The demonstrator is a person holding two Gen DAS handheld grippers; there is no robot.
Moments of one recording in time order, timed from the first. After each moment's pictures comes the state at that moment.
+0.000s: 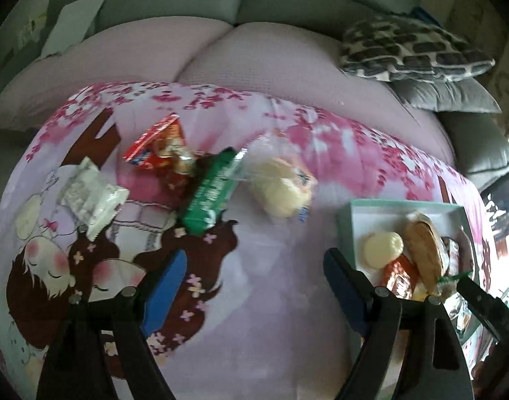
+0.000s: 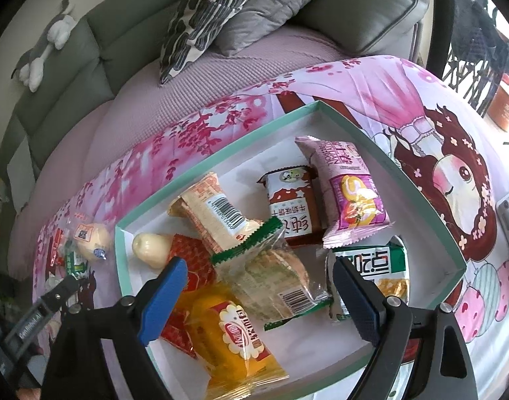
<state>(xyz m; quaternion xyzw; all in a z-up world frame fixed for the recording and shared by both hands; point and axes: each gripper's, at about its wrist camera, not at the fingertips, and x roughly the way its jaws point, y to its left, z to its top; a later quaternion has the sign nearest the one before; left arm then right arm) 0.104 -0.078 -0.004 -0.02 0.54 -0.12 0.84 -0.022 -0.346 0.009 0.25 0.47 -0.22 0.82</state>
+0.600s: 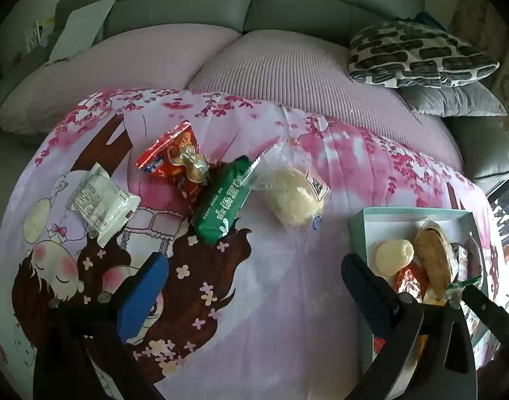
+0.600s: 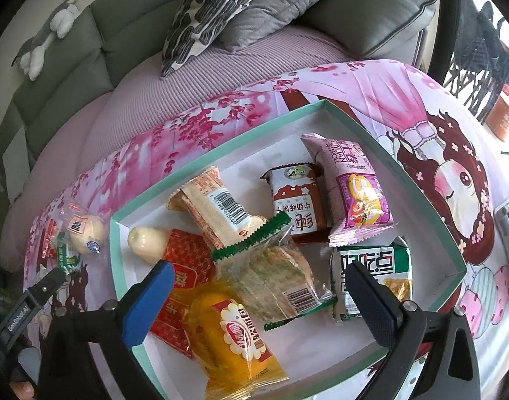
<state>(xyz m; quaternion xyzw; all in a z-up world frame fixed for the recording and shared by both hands) 0.105 -0.075 -0.003 -0.01 0.52 -0.11 0.85 -0.018 -0.340 0.006 0.23 0.48 -0.22 0.82</state>
